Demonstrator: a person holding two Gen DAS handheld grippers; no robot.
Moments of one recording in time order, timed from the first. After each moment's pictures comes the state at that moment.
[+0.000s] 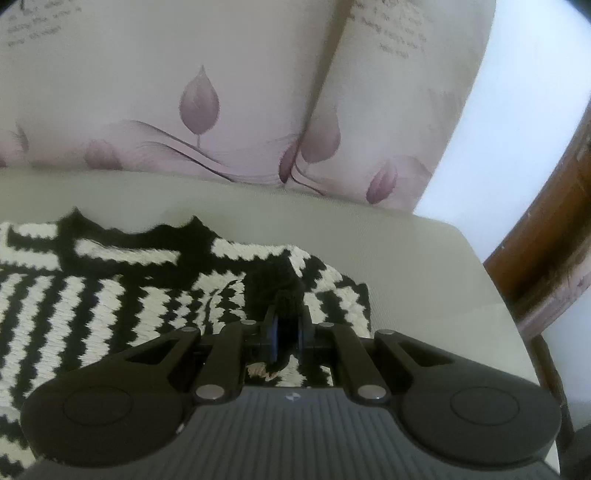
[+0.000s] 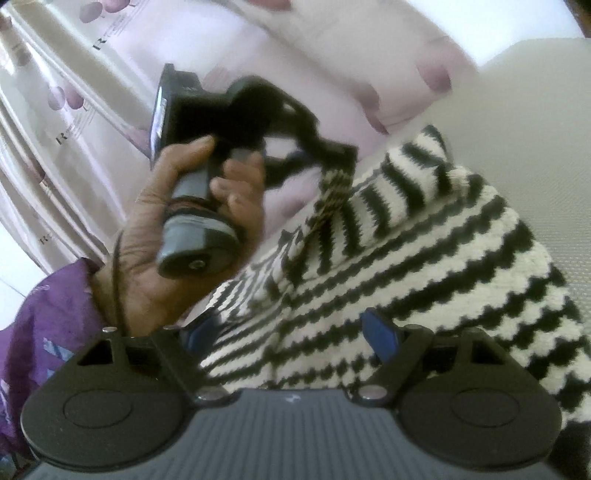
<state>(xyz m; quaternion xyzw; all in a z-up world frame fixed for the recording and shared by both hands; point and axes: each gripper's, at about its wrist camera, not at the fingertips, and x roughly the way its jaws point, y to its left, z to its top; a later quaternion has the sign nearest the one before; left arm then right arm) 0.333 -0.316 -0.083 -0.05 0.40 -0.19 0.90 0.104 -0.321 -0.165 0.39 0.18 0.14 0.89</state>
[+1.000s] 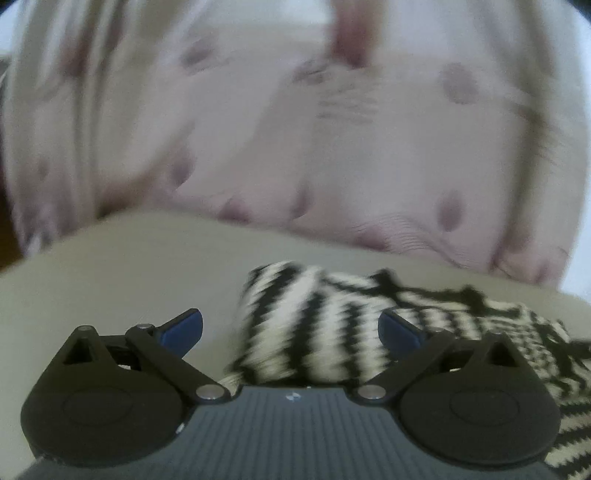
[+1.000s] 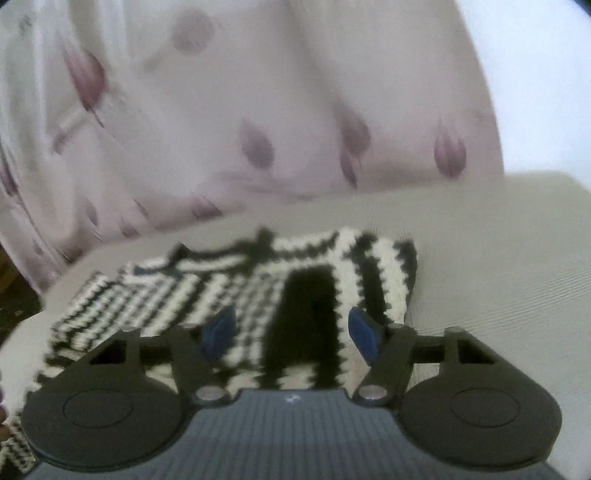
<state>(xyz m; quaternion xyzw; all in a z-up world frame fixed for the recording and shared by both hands) 0.238 -0.049 -0.120 -0.06 0.21 0.03 0.97 0.282 -0.368 -0.125 0.15 0.29 0.06 0.94</state>
